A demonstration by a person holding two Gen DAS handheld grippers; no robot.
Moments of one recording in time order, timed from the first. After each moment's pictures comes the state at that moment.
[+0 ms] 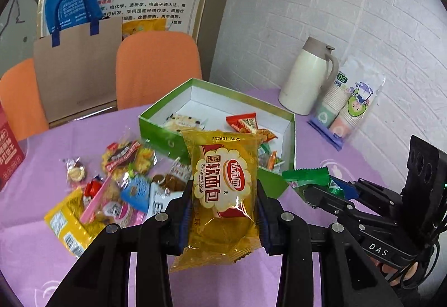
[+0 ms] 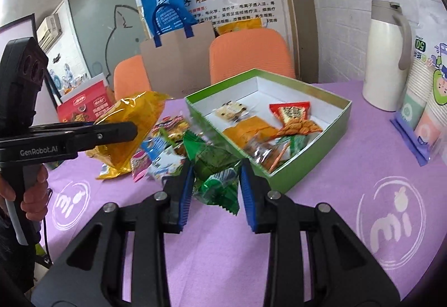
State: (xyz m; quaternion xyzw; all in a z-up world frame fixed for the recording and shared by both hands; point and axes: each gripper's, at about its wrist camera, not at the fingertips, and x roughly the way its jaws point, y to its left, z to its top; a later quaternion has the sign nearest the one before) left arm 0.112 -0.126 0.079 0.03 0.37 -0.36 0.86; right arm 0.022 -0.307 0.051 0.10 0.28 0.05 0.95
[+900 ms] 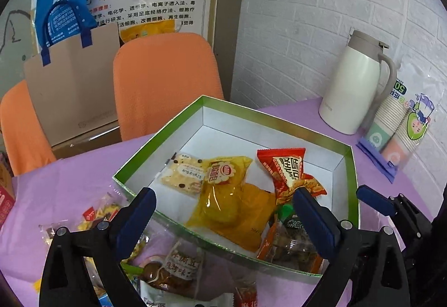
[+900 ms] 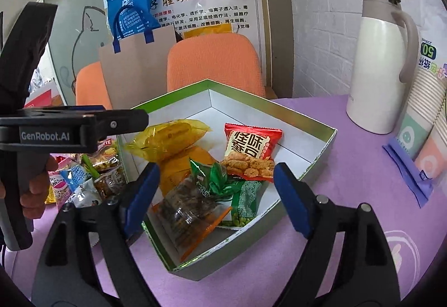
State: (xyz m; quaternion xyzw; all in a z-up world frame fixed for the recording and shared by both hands) left arm 0.214 -0.214 0.042 0.07 0.36 -0.30 0.88; right arm 0.100 -0.361 0.010 0.07 0.27 -0.01 0.96
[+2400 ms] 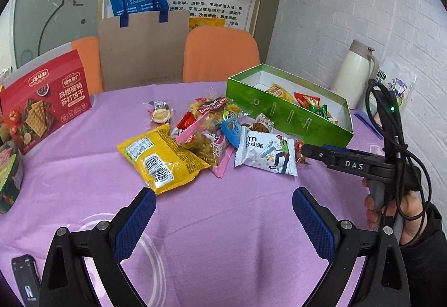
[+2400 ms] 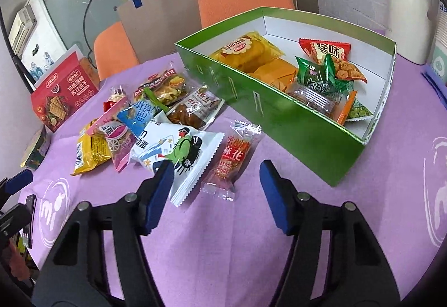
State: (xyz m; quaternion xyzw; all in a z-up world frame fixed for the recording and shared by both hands) left arm 0.062 0.002 0.018 0.02 0.36 -0.25 0.90; right arm 0.093 -0.257 -0.028 0.14 0.39 0.03 0.91
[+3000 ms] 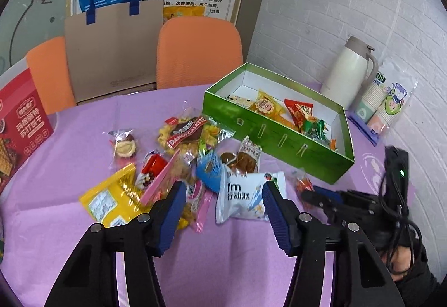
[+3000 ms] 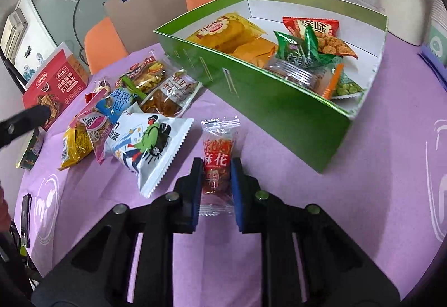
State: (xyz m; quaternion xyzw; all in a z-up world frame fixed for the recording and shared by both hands) left arm 0.150 -0.056 0.033 0.03 0.39 -0.30 0.87; right arm 0.084 -0.278 -0.044 0.15 0.41 0.03 0.90
